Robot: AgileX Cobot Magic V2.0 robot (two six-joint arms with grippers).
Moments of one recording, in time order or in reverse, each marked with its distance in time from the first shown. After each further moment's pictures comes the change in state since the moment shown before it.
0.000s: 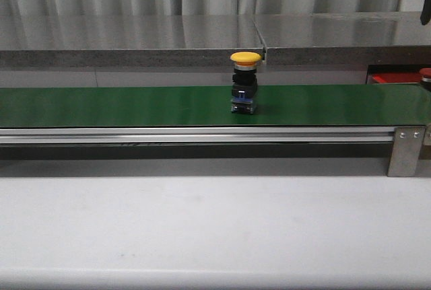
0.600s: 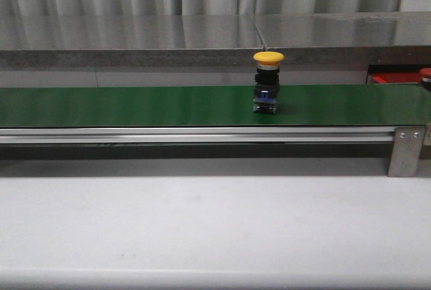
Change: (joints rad) left arm 0.000 0.000 0.000 0.000 0.000 0.000; right arm 0.080 -0.316 0.177 -0.014 0.035 -0.011
